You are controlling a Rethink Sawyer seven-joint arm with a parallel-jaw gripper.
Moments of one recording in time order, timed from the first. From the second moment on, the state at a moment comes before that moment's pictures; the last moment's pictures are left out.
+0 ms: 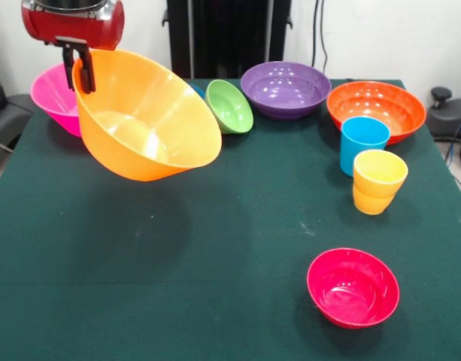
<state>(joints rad) -0.91 -0.76 0.69 1.59 -0.67 1.01 1.89</state>
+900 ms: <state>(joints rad) -0.88 -0.77 0.69 1.59 -0.67 1.01 1.89</state>
